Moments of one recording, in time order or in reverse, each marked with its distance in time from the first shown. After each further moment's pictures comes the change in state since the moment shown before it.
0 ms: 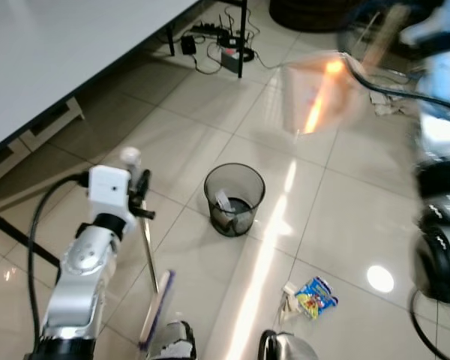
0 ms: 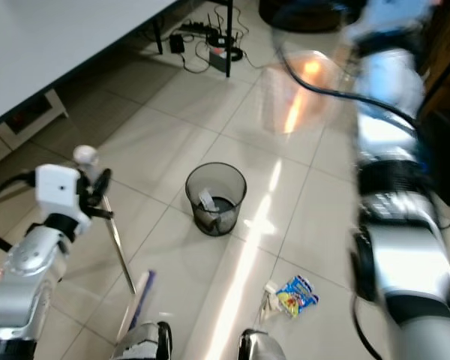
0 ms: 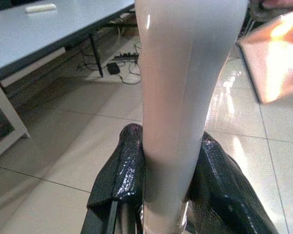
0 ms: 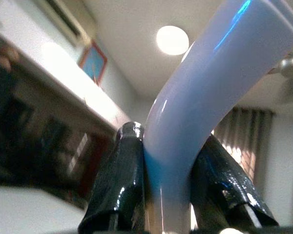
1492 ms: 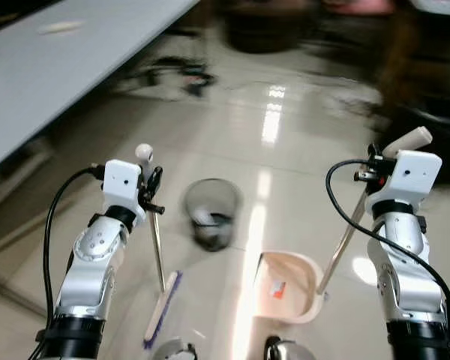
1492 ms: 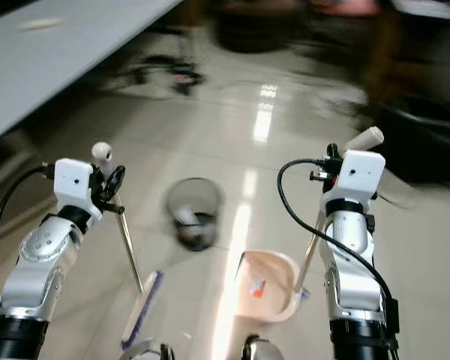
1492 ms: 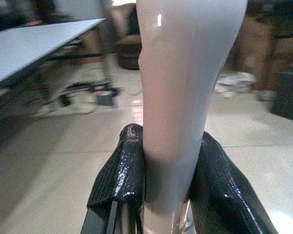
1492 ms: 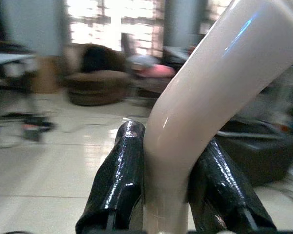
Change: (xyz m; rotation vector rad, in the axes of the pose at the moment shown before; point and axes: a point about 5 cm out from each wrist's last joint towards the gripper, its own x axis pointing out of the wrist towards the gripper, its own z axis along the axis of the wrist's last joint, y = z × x) left arm 0.020 -0.005 -0.002 -0.017 -0.016 -0.058; right arm -0.185 0.050 -0.048 0.168 0.811 -0.193
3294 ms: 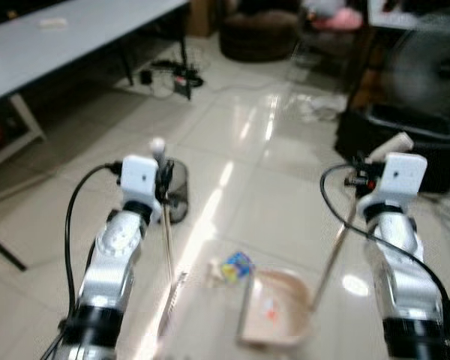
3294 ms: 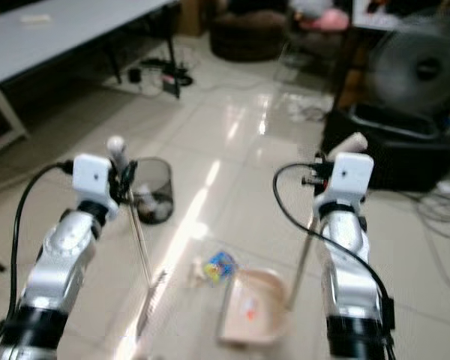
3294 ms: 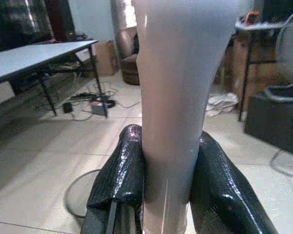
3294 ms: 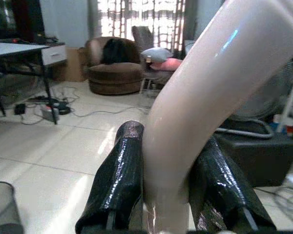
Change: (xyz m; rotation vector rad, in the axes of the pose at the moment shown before) left arm 0.015 -0.020 0.004 0.001 -0.036 0.029; right arm 0.001 0.009 -0.010 0.010 0.085 0.093
